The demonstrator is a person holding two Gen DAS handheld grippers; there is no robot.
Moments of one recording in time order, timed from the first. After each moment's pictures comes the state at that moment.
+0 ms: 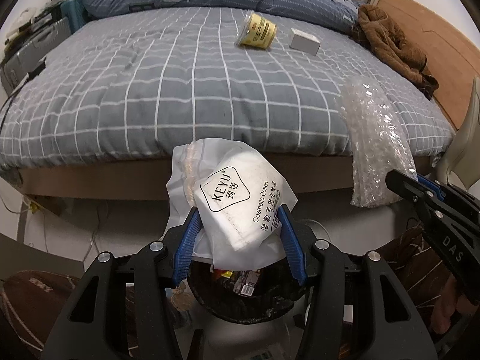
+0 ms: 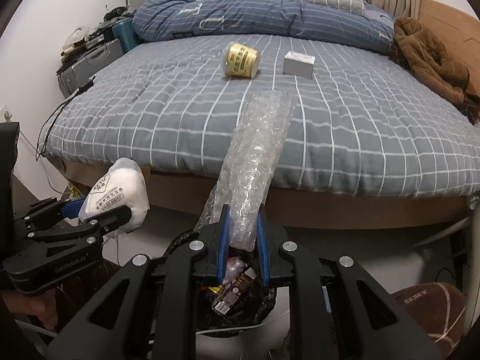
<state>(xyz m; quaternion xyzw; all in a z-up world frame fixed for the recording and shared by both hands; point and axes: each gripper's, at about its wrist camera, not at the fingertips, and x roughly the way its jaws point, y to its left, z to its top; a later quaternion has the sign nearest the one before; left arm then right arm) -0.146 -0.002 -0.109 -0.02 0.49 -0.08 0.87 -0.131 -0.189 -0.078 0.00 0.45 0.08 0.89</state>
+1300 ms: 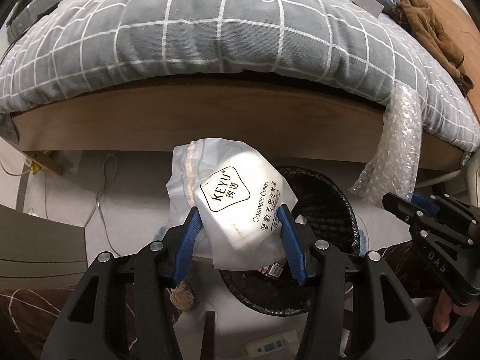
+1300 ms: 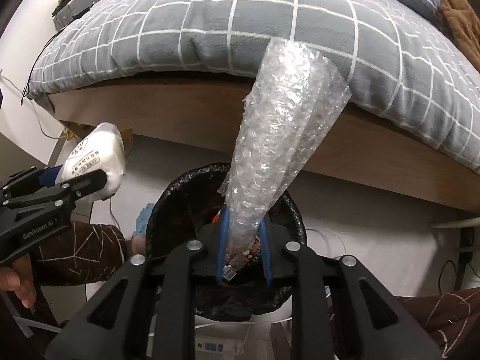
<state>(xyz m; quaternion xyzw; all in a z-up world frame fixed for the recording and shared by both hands) -0.131 0.059 -0.214 -0.04 0.56 -0.03 0.83 -0.094 -0.137 -0.202 -0.04 0.56 0.11 0.82</state>
